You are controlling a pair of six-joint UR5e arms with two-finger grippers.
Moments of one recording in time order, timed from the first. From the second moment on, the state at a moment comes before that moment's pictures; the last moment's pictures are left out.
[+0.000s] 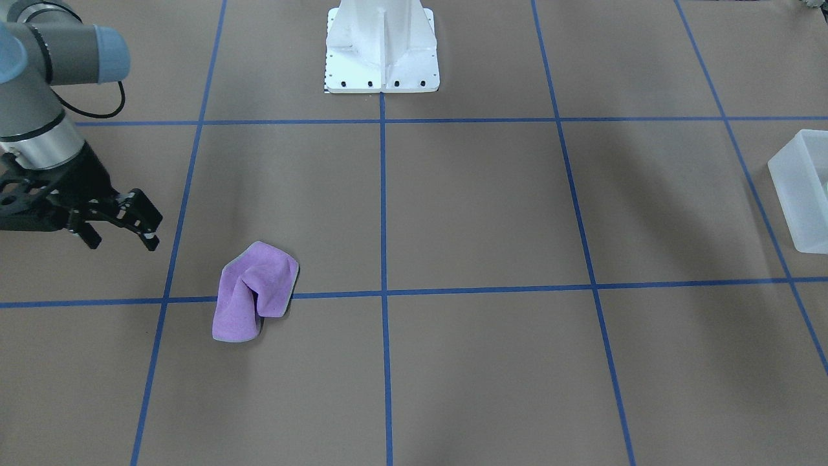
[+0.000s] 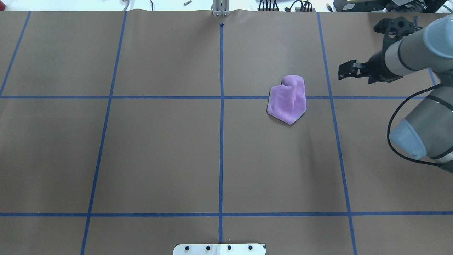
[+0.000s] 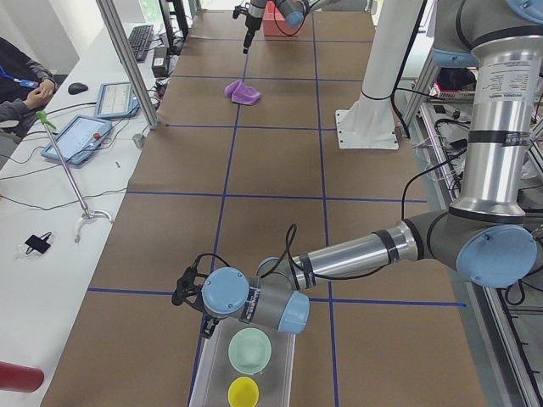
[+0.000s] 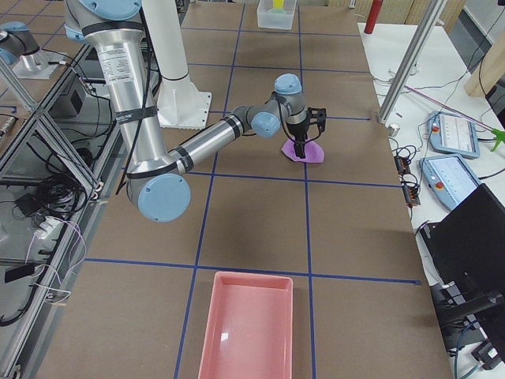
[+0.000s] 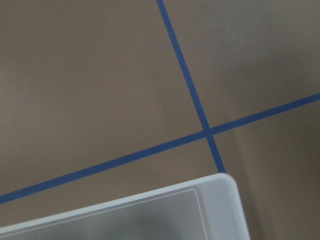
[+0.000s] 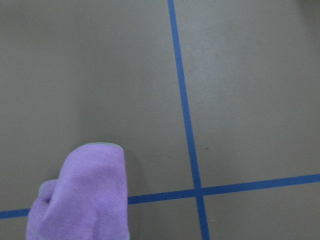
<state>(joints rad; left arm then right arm) -1.67 -1.61 -1.26 -2.14 -2.53 0.13 0.88 -1.30 1.85 -1.32 1.92 1.13</state>
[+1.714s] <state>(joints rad) -1.70 -1.60 -1.36 -2.10 -2.48 0.14 0.71 -1.07 1.63 -1.33 1.71 1.47</state>
